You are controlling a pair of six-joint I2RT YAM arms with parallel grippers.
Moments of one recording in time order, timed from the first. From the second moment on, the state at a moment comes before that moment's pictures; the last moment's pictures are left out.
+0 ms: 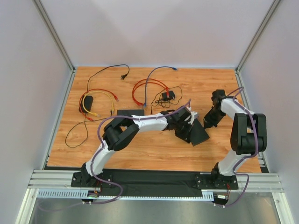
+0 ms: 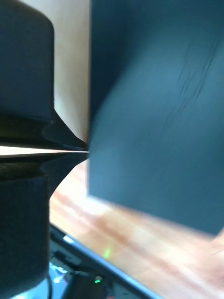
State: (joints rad) left arm -1.03 2.26 1.65 -0.30 0.39 -0.48; right arm -0.04 1.71 1.05 -0.80 -0.02 0.72
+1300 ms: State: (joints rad) left arm -0.83 2.34 1.83 -0.31 0.25 -0.31; right arm -0.04 1.37 0.72 -0.76 0.04 0.74
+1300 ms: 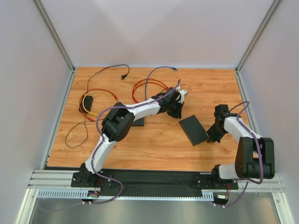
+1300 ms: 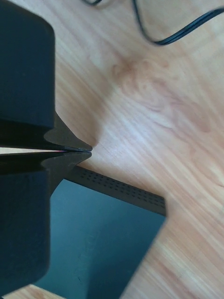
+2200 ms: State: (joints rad) left arm -0.88 1.92 1.30 -0.24 0.09 -0.43; right arm -0.03 1.54 1.05 -0.77 0.12 0.58
